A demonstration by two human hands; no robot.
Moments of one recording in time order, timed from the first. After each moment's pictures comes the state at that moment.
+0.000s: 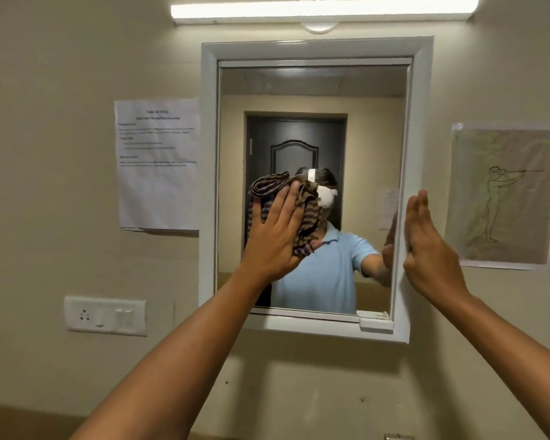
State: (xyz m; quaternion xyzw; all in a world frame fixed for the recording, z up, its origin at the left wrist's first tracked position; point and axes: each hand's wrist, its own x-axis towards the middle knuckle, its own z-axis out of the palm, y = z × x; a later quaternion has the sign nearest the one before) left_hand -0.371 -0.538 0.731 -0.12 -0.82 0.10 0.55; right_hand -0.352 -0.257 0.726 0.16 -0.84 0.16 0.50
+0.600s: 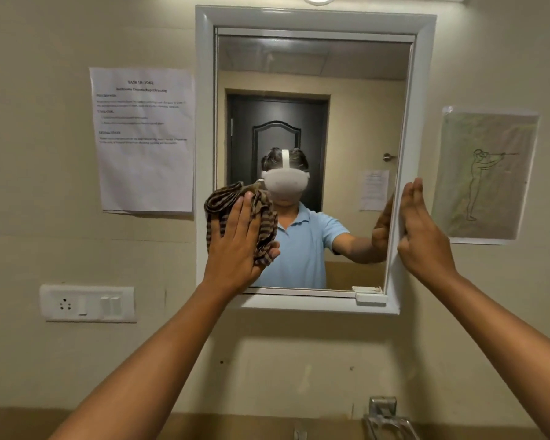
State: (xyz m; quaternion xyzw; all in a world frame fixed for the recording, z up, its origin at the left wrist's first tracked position) left_hand -0.360 -0.601 0.670 -0.11 -0.83 0.03 0.55; right_hand -0.341 -0.270 0.717 0.12 -0.85 0.16 0.49
